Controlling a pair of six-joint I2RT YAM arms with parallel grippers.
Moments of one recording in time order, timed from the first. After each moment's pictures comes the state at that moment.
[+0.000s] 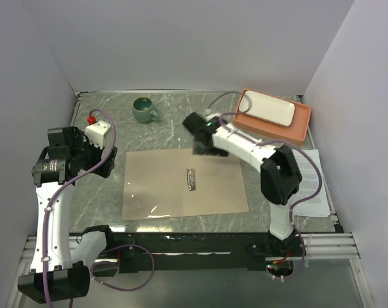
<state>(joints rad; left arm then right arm) 0.14 0.93 1.14 -1.01 0.31 0.47 0.79 1.94 1.62 -0.97 0.47 0.79</state>
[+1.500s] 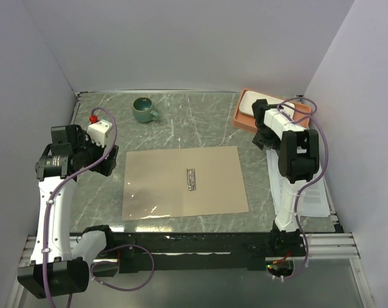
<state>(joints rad) 0.14 0.97 1.11 -0.97 0.33 0.47 0.08 2.08 1.62 -1.00 0.55 0.69</state>
